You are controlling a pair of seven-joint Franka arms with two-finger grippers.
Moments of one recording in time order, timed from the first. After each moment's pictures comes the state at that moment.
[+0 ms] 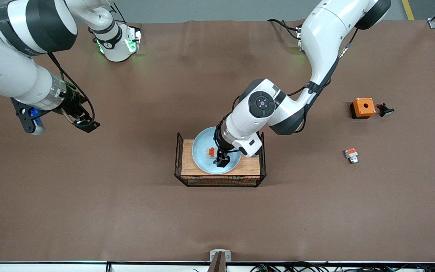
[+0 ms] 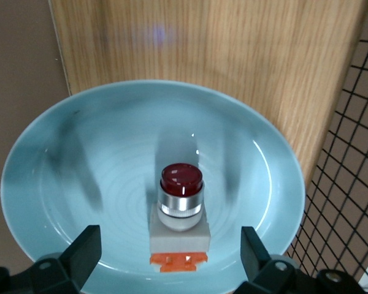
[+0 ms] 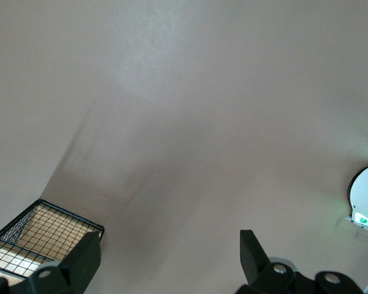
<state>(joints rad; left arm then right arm) -0.41 0.75 -0.38 -1.33 0.00 2.31 -2.22 0.27 0.13 -0.05 -1.59 0.07 1.57 1.25</state>
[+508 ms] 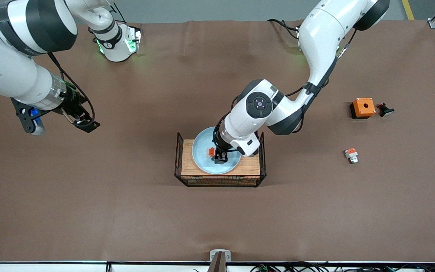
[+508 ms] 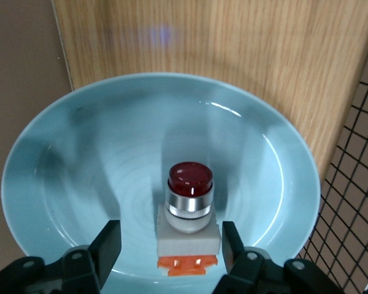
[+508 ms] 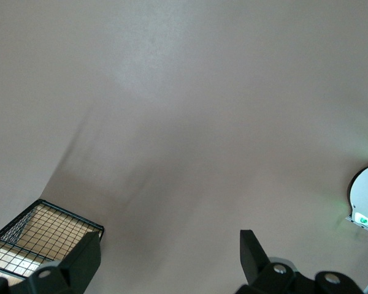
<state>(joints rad) -0.42 0.75 -0.38 -1.33 0.00 2.31 -2.21 0.27 0.13 -0.05 -1.59 0.07 1.57 1.25</state>
